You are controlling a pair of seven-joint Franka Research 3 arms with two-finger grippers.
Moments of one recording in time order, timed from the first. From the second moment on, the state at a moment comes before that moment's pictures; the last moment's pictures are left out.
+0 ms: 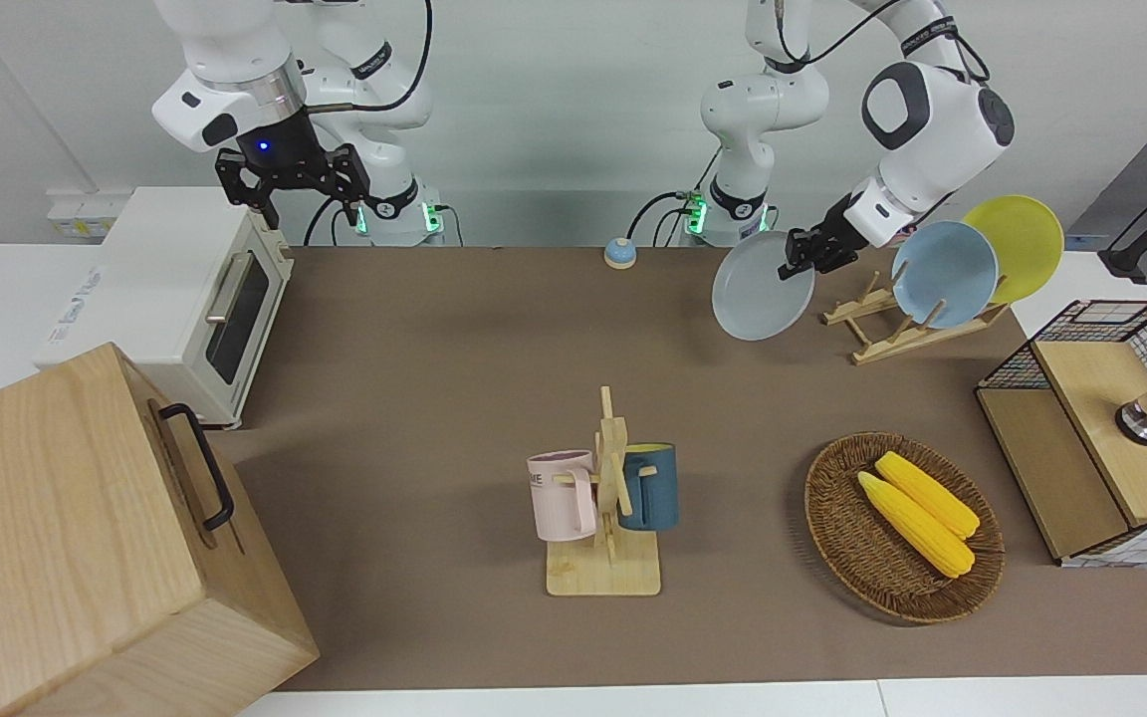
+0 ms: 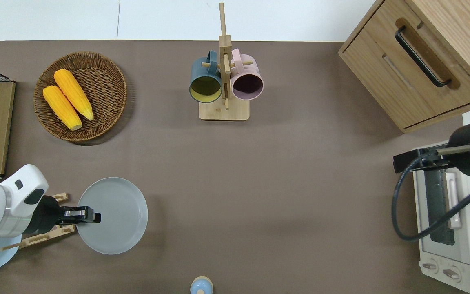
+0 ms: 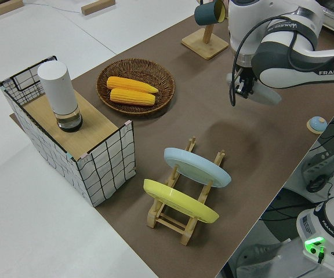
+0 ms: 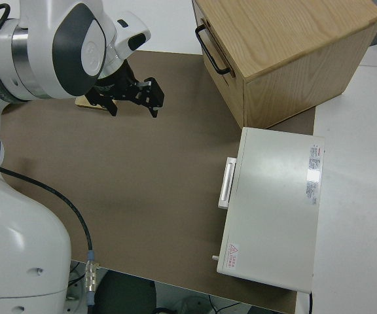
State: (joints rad) left arm 0.16 -0.28 -0.08 -2.30 -0.42 1.81 0.17; right arm -0.08 -0.02 0.19 -1.50 0.00 1.41 0.06
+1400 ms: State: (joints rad) left arm 0.13 -0.20 -0.07 -2.46 -0.42 2.05 0.32; right arm -0.08 -0.02 0.19 -1.50 0.00 1.41 0.06
